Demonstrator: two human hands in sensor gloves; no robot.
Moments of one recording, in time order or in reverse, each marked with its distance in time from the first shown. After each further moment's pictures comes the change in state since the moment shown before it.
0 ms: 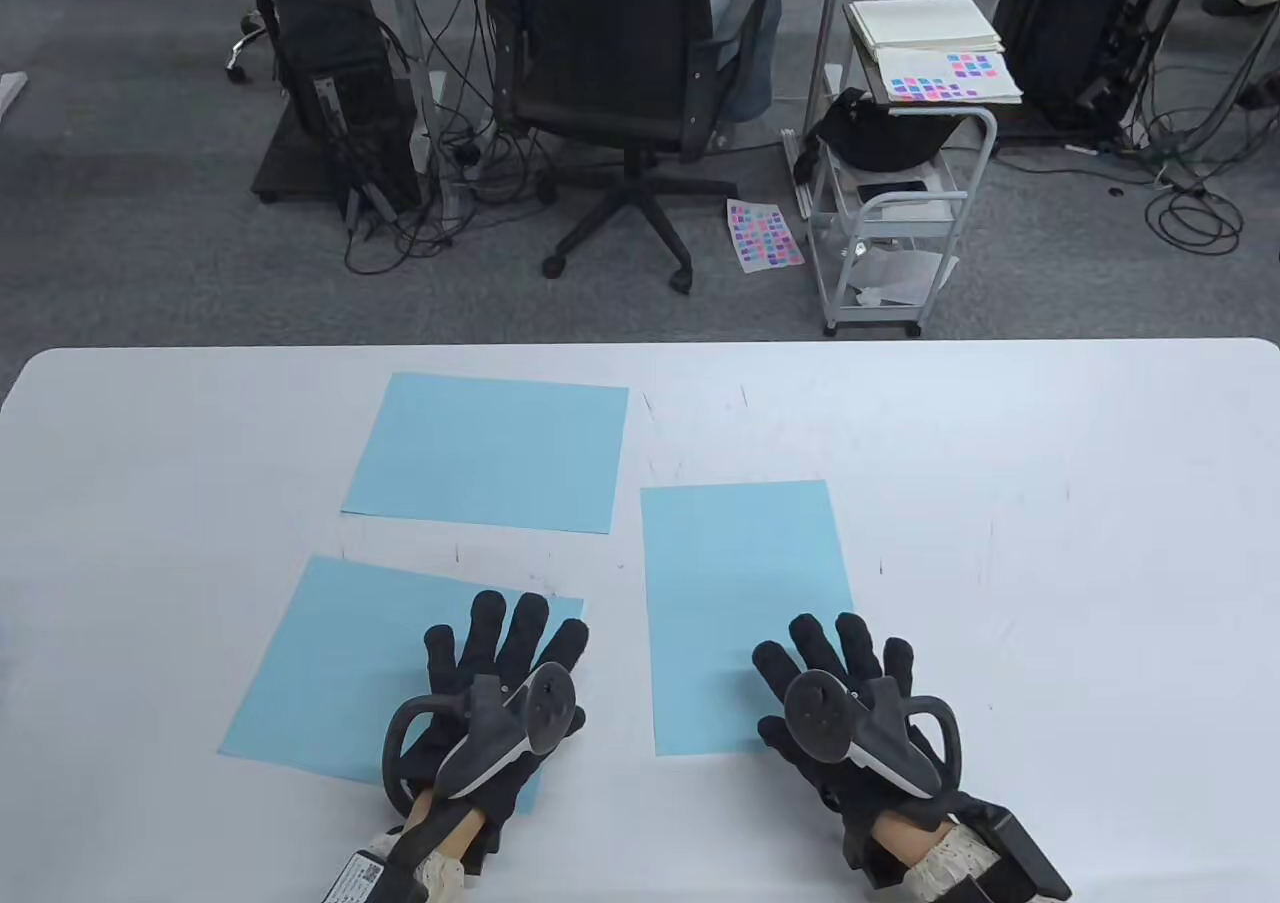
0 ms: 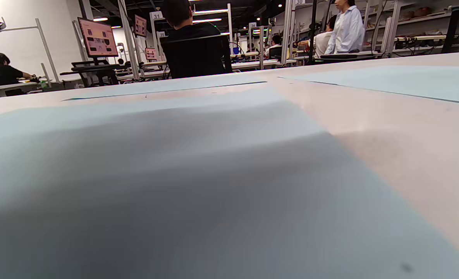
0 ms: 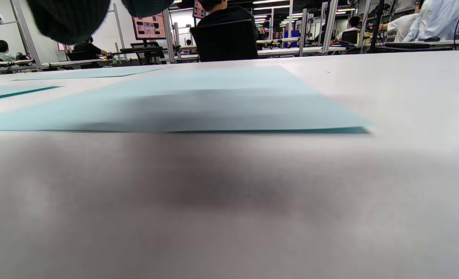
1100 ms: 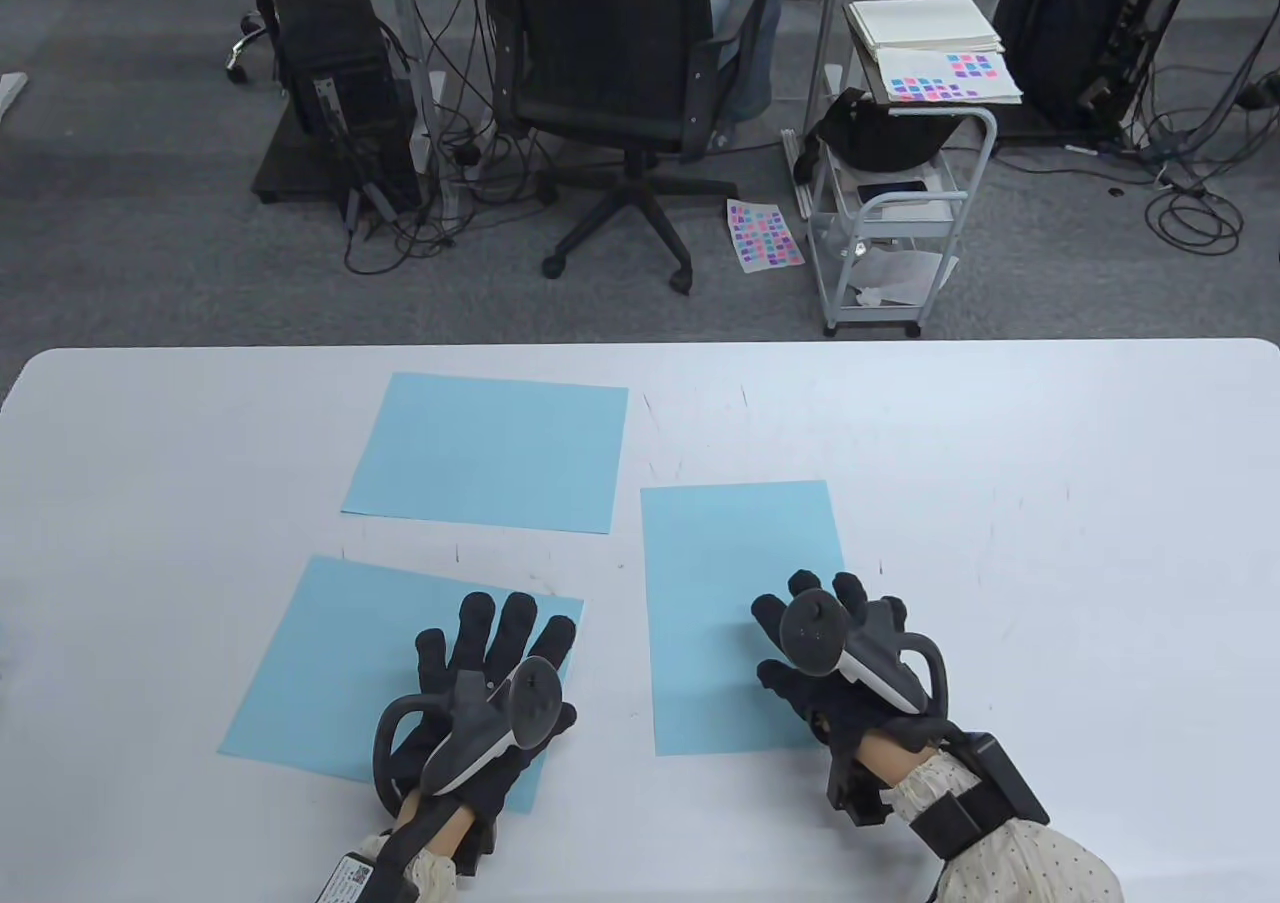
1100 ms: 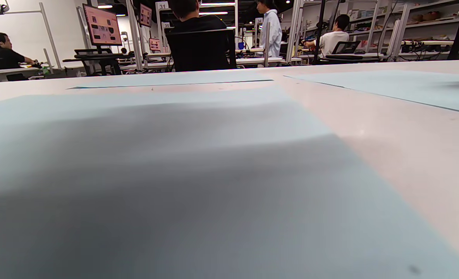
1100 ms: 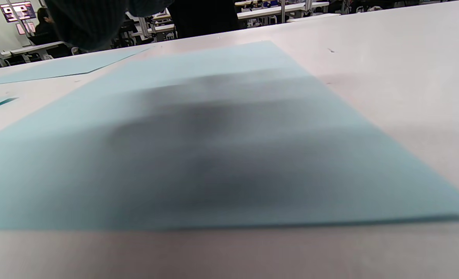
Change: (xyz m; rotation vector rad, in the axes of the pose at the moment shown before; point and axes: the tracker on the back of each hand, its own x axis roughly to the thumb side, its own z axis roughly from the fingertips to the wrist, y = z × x) left_hand -0.012 -0.003 -0.004 -0.026 0.010 0.049; right_hand -0.011 -0.010 -0.063 0.147 0.106 -0.089
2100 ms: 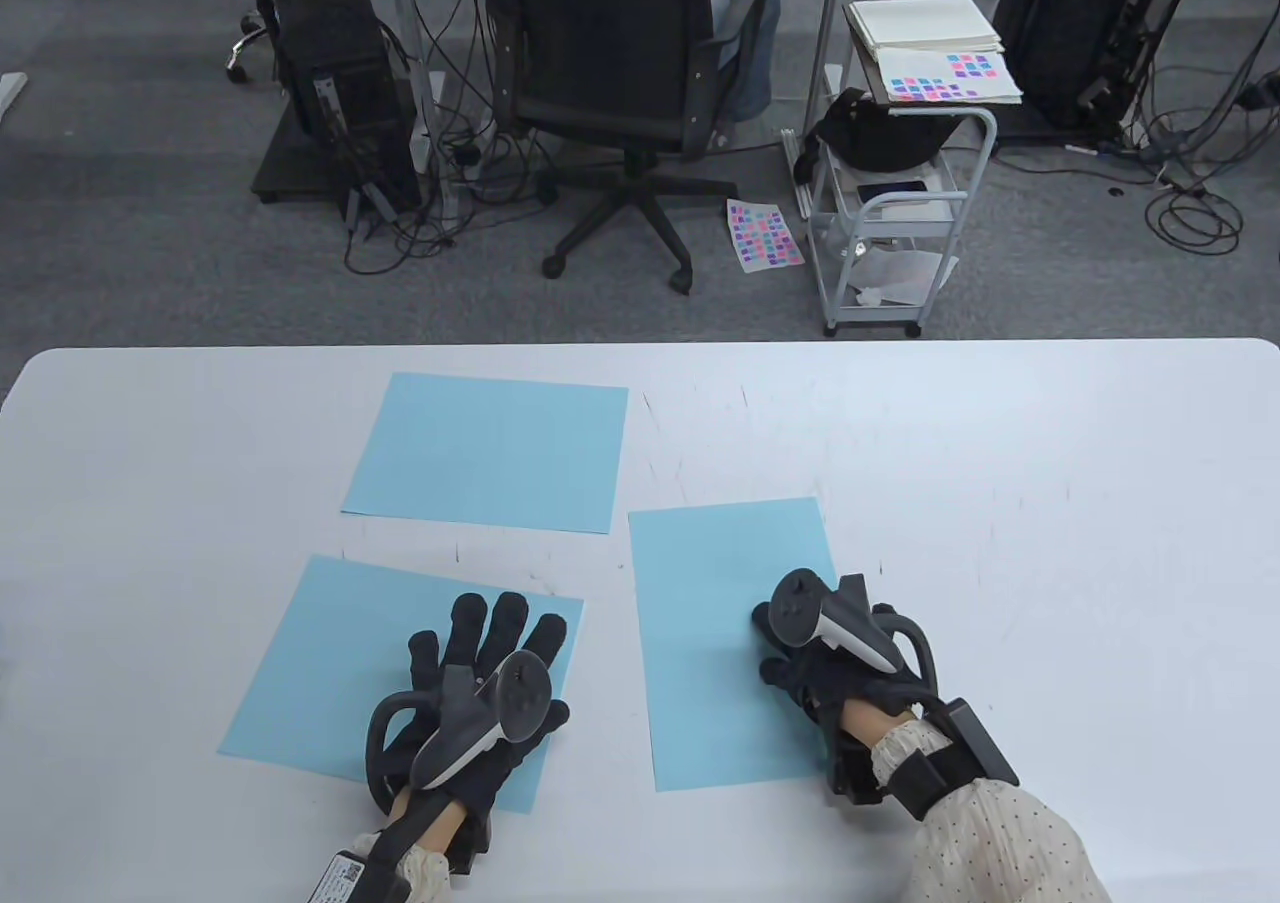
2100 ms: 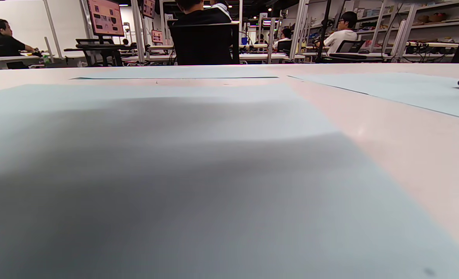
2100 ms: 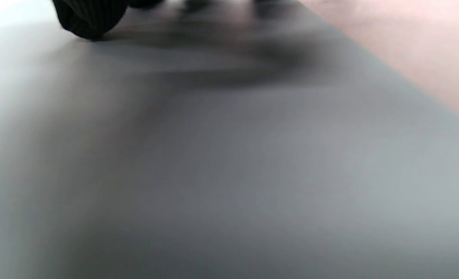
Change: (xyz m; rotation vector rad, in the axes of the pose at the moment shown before) left_hand -0.007 -0.001 -0.002 -0.023 0.006 0.034; right_hand -0.003 0.028 -0.022 0.206 0.055 0.079
